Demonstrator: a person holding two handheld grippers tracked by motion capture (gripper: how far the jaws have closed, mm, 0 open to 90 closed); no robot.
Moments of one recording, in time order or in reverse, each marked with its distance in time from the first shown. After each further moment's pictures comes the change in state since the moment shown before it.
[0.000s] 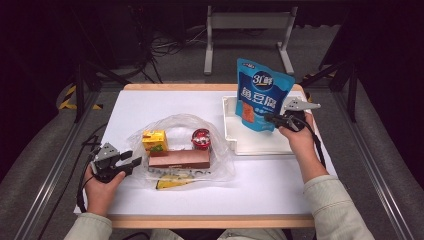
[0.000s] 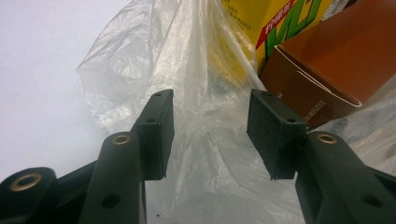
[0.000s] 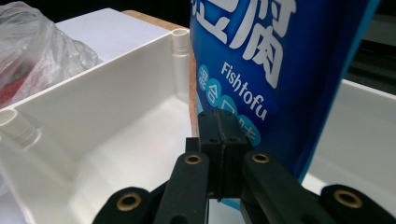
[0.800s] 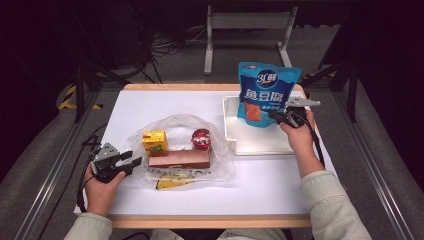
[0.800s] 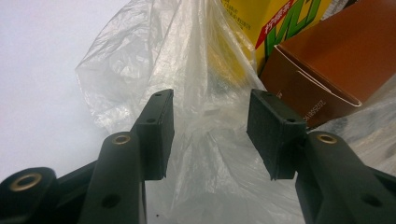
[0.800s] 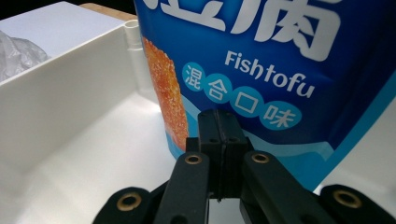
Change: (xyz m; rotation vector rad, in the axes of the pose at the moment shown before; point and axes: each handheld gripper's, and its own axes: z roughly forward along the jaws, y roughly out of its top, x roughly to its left) left arm 0.000 0.000 0.000 -0.001 -0.003 -0.002; right arm -0.014 0.000 0.006 0.038 -0.113 0.044
